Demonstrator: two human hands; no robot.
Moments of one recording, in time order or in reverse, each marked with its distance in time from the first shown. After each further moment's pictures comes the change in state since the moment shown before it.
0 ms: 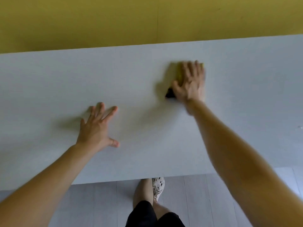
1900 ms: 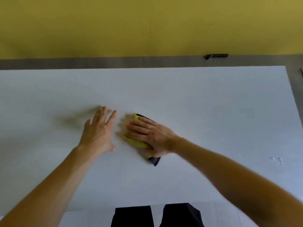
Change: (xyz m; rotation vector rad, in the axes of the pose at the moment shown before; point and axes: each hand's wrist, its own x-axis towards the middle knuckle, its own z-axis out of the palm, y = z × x) left_hand 0.060 0.084 -0.062 0.039 -0.058 0.052; right_hand -0.030 -0.002 -0.011 -0.042 -0.455 -1.019
